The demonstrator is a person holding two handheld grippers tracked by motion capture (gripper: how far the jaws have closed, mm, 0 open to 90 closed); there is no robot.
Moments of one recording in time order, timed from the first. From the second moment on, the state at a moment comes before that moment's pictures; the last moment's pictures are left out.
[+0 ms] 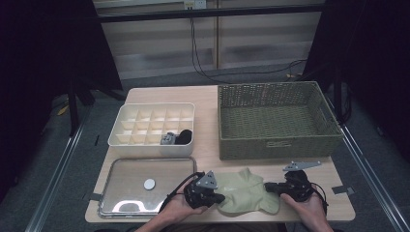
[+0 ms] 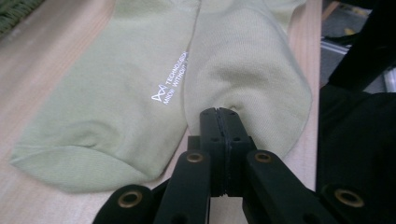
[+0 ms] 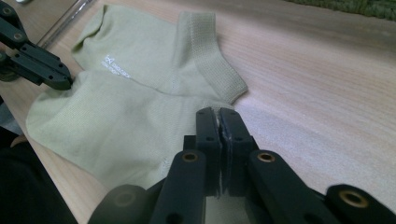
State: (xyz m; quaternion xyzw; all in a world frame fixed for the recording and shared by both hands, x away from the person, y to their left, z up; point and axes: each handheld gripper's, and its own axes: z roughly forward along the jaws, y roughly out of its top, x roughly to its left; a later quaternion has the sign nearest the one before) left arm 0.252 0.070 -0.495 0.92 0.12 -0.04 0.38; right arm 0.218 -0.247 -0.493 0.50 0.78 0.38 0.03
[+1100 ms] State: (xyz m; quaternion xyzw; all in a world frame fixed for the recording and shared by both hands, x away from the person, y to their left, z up) left arm 0.297 0.120 -0.471 0.88 0.20 -0.02 0.43; right arm 0.258 -0.220 -0.471 0.49 0.76 0.43 0.03
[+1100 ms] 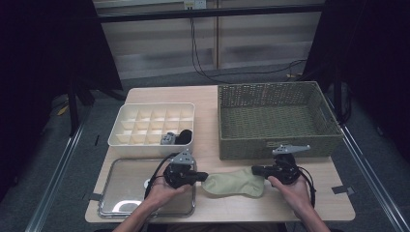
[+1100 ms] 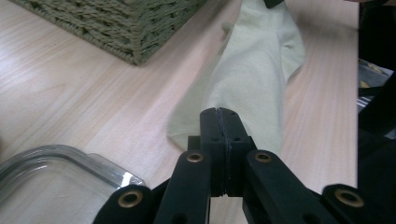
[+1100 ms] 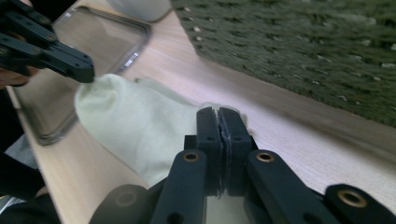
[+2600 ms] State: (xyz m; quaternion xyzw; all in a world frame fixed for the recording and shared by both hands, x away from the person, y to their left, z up) left arm 0.286 0.084 -0.497 0.90 0.18 -0.05 0.39; right arm 0.222 -0.204 -0.496 0.44 0.81 0.38 -0.01
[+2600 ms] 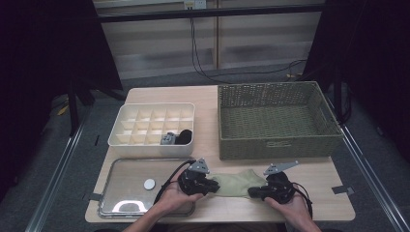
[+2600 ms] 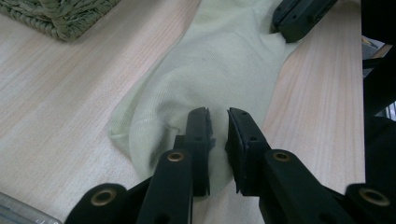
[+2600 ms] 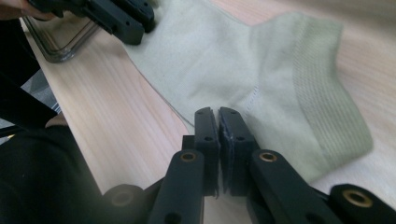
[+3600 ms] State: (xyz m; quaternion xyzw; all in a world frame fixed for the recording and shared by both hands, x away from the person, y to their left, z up) left arm 0.277 0.085 -0.495 0.90 0.16 -0.07 0.39; right arm 0.247 -0.242 -0.495 0.50 0.78 0.39 0.06
